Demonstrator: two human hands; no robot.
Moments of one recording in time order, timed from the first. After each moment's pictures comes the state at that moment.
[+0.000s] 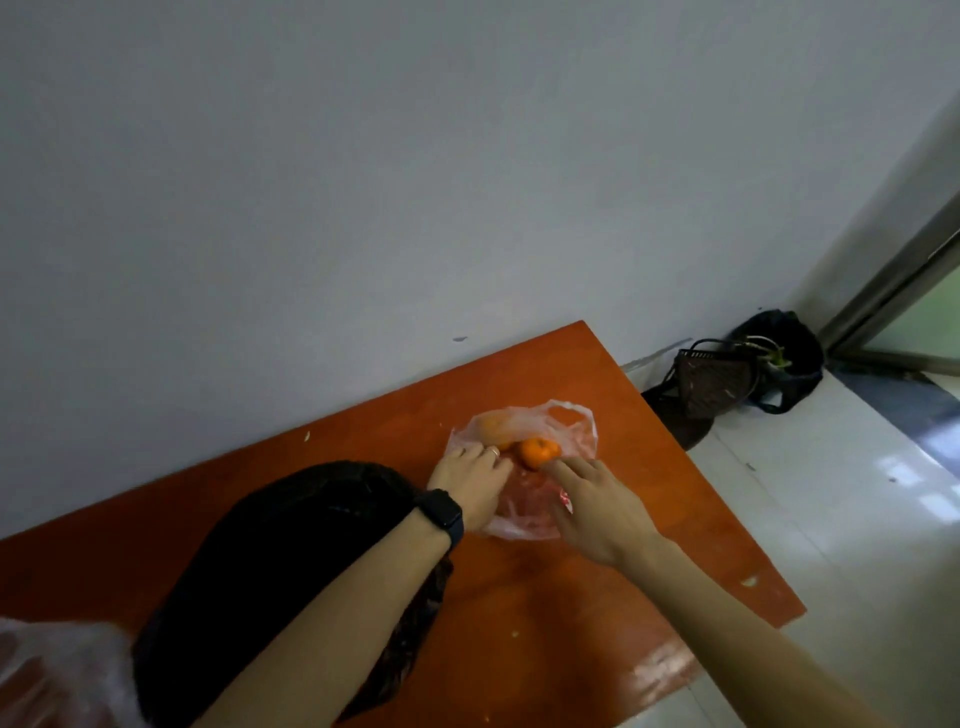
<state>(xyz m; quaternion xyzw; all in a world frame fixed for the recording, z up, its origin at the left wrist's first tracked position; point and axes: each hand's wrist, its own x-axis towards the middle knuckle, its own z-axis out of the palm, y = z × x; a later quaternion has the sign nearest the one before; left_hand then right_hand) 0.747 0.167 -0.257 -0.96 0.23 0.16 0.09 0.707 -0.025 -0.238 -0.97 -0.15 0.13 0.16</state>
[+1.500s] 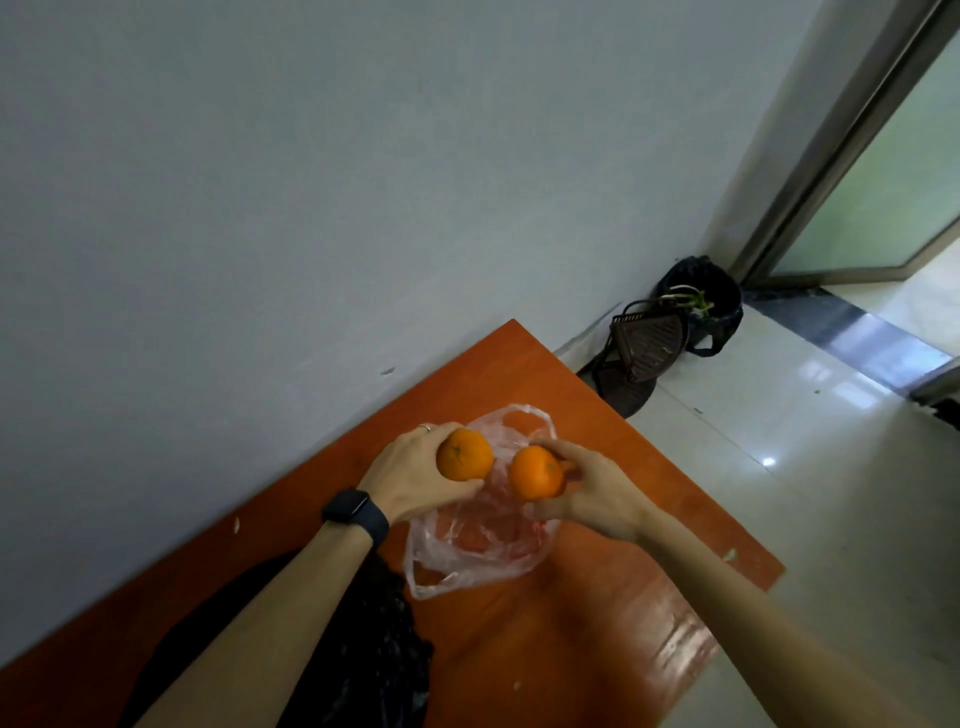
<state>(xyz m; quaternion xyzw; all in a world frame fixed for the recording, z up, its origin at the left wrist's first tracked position) 0.846 0.179 -0.229 -0.94 0.18 0.20 -0.22 0.768 -0.064 -0.249 -0.85 0.05 0.19 0.49</state>
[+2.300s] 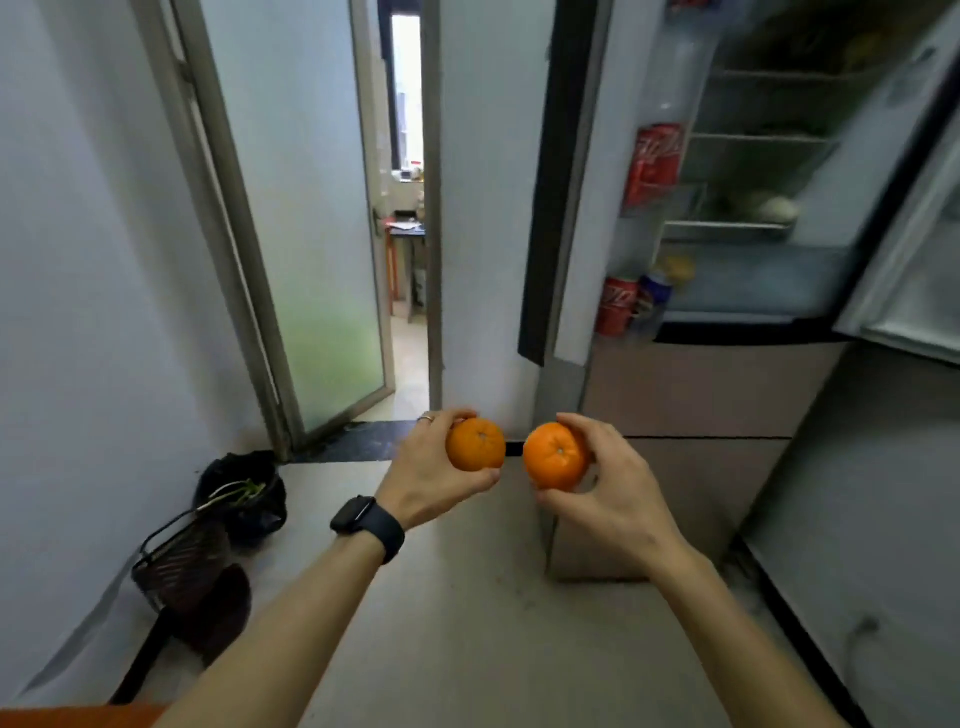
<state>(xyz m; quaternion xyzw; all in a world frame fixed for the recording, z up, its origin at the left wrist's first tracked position) 0.452 -0.407 -0.066 -0.68 0.60 0.15 -0.40 0.220 -0.449 -0.042 -0.82 0.40 -0.32 0.23</state>
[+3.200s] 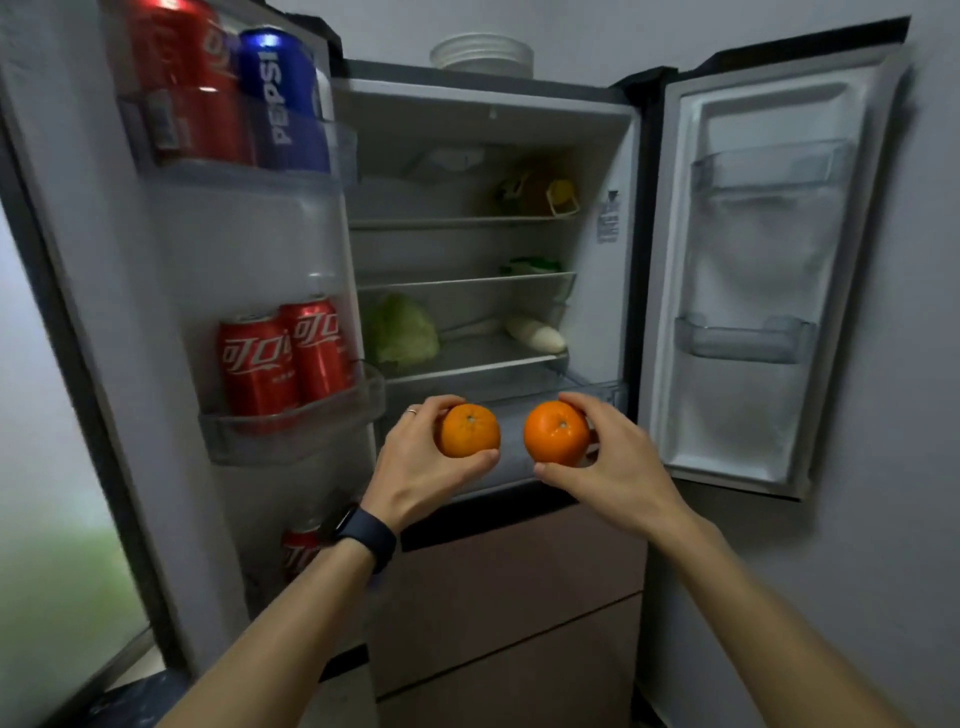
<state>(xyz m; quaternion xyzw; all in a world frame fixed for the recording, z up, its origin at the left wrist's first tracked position) 0.183 -0.882 0.085 -0.52 0.71 0.09 -0.47 -0.055 -0.863 0.090 -0.74 0.50 -0.44 0.10</state>
